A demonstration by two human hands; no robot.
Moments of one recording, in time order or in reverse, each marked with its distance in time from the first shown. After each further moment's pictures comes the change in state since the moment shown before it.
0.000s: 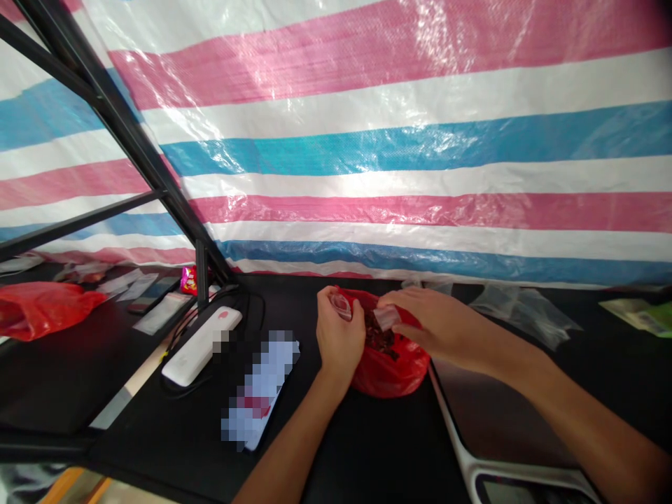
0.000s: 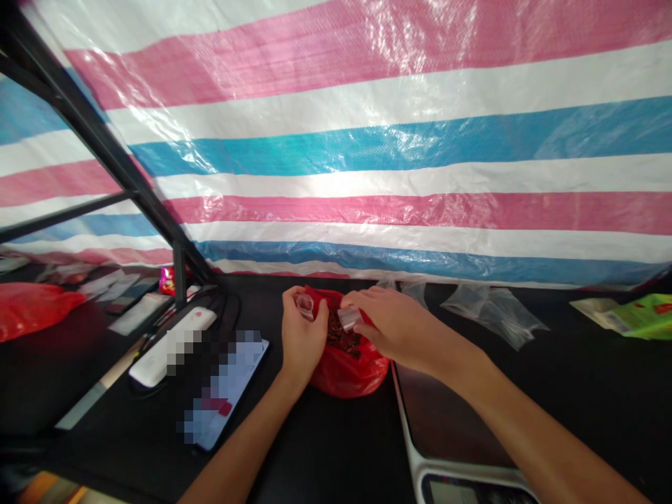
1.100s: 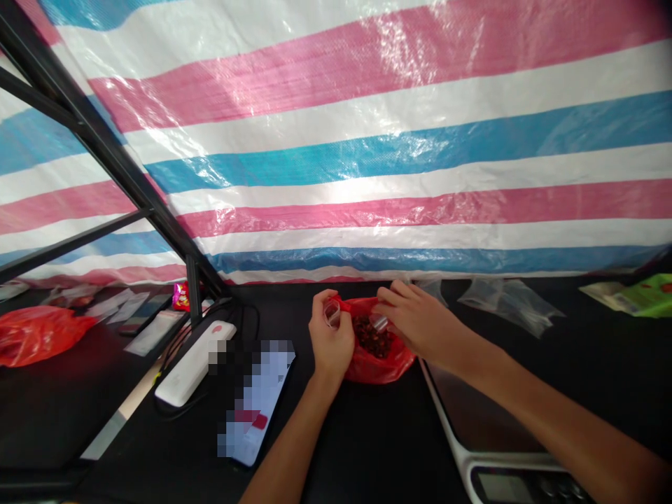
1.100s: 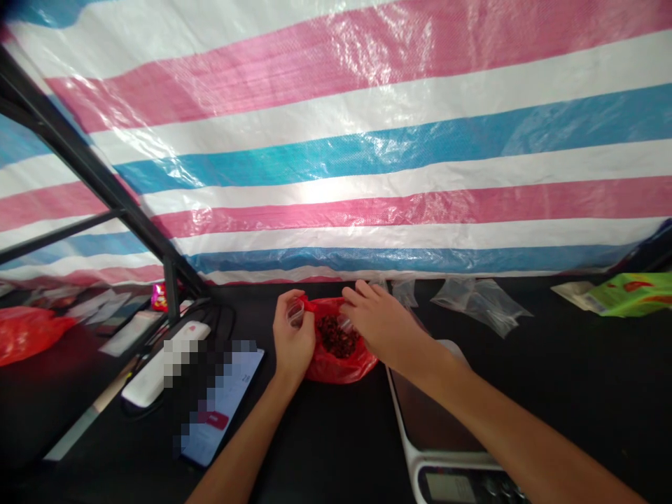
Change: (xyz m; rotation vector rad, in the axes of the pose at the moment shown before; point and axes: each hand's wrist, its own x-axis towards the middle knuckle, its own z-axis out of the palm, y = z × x) left_hand 0.004 0.001 -0.004 -0.367 -0.077 0.045; right_hand -0.001 0.002 0.017 -0.515 0.044 -0.076
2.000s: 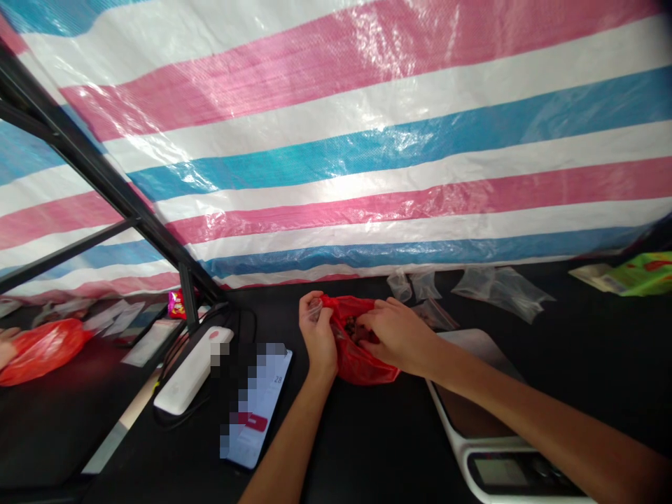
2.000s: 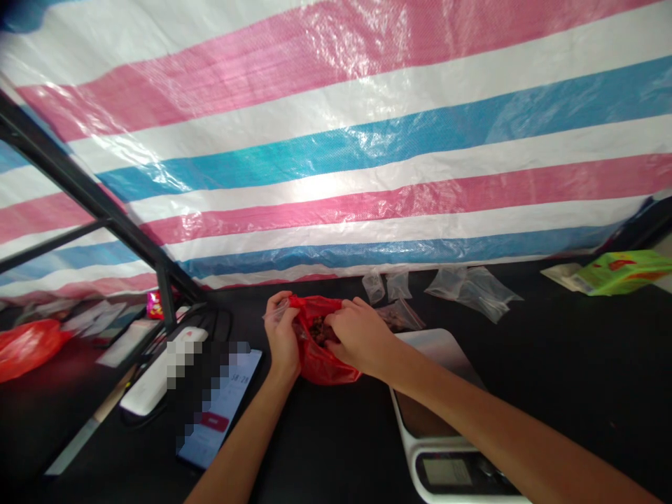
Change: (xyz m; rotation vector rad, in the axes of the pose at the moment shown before) left_hand 0.009 -0.008 -0.003 -0.264 0.129 -0.209; right_hand 0.012 -0.033 0.016 0.384 -0.137 0.204
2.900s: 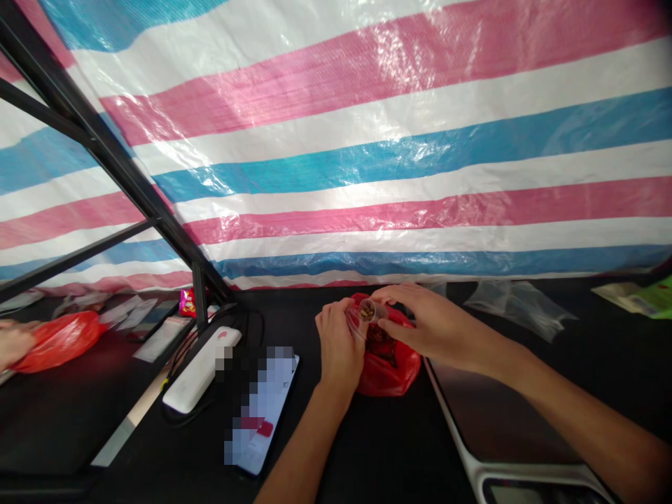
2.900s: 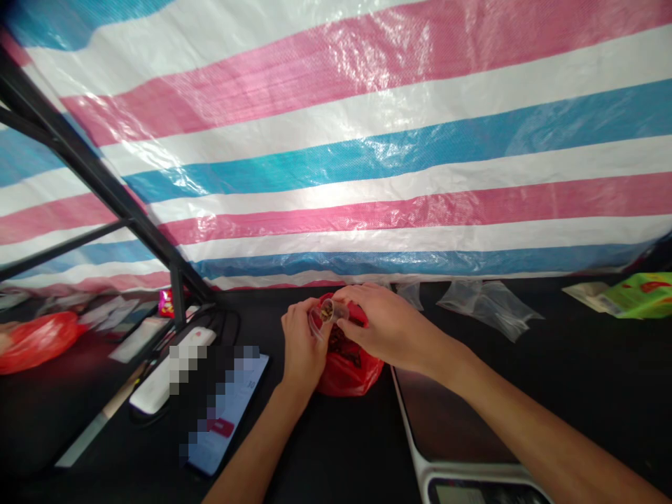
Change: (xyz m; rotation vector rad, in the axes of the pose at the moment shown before) left_hand -0.011 -0.001 -0.006 0.840 -0.268 0.574; right_hand -0.007 0.015 -0.051 0.288 0.221 -0.083
